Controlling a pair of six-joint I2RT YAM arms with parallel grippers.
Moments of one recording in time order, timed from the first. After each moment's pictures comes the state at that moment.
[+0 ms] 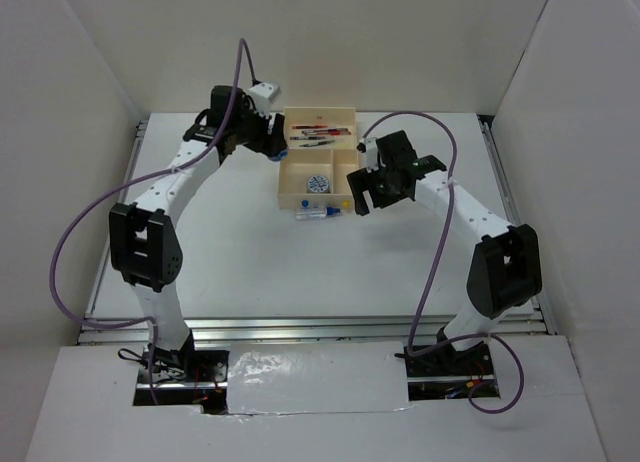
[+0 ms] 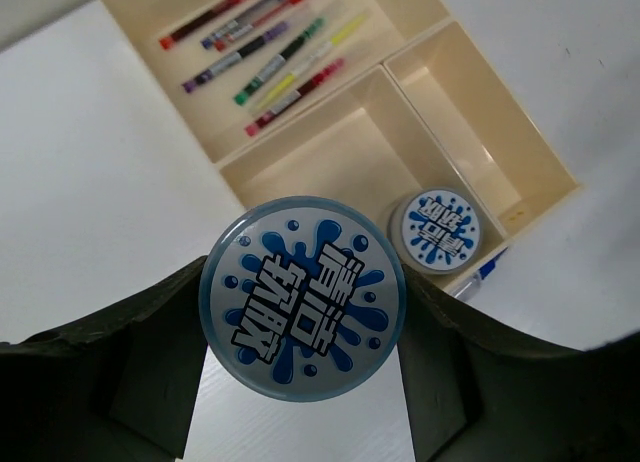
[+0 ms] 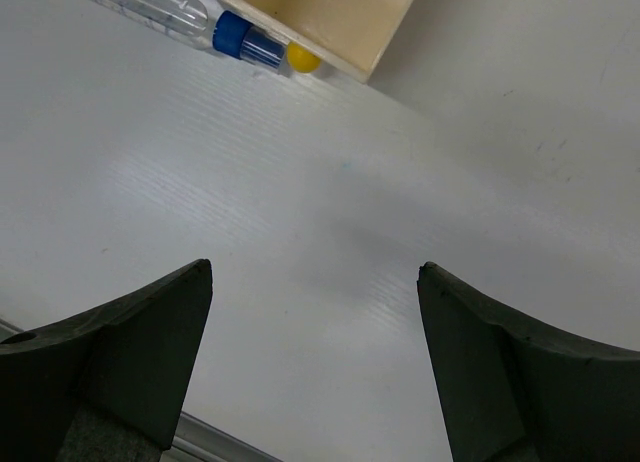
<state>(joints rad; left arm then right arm) -0.23 1.87 1.73 -0.40 0.33 0.12 0.38 1.63 1.35 -0.68 -0.13 -0.03</state>
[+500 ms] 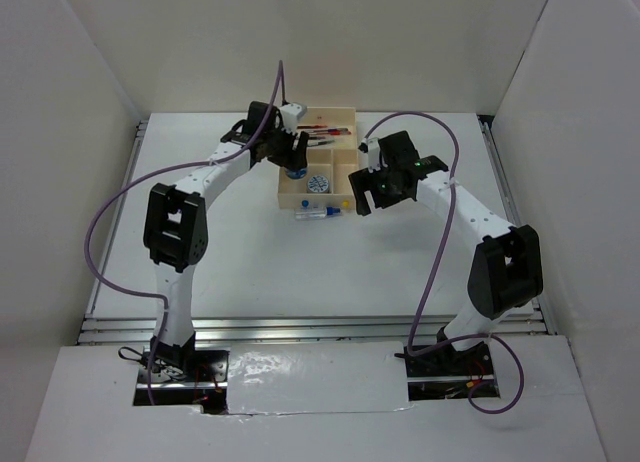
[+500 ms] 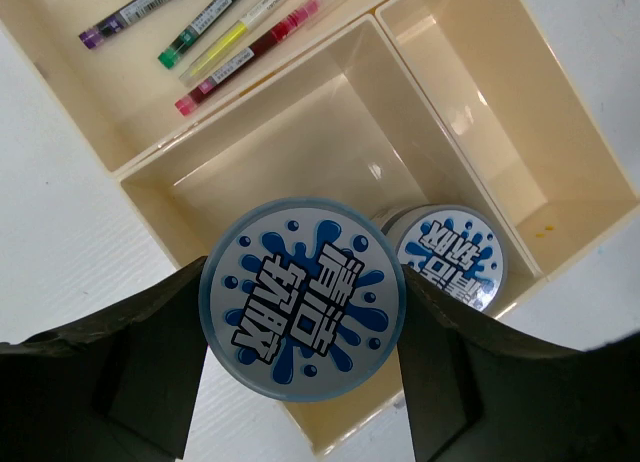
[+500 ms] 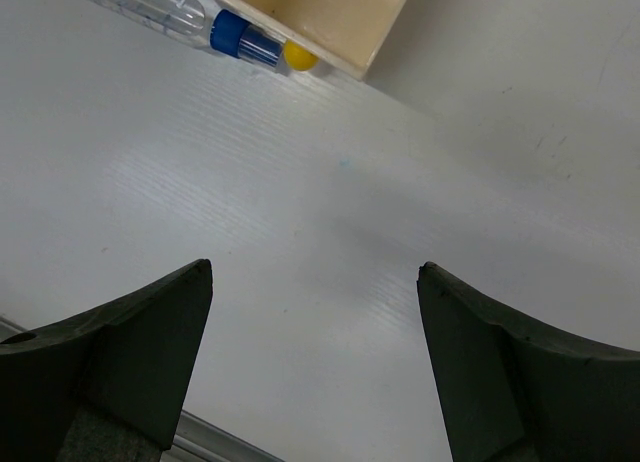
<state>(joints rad) -0.33 2.11 1.82 -0.40 0.29 0.06 0.36 1.62 1.33 -0.68 -0.14 -0.03</state>
